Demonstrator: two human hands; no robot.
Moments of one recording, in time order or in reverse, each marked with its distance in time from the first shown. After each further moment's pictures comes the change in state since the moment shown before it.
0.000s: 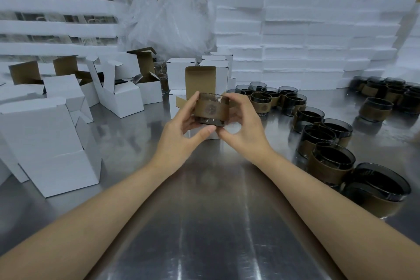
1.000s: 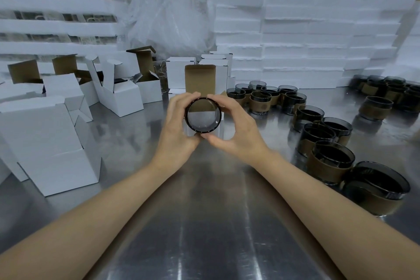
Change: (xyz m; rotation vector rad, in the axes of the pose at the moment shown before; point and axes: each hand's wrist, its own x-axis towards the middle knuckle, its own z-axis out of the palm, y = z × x) left_hand -0.001 0.009 0.002 0.277 0.132 0.222; right_hand 0.000 -0.011 0.003 -0.054 -0.092 -0.207
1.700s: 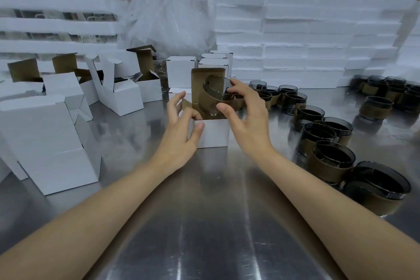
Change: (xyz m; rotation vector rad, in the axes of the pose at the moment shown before) left_hand -0.002 -0.007 -0.004 0.209 -0.171 -0.122; right_hand 0.012 -0.008 -0.007 -0.135 0.265 0.256
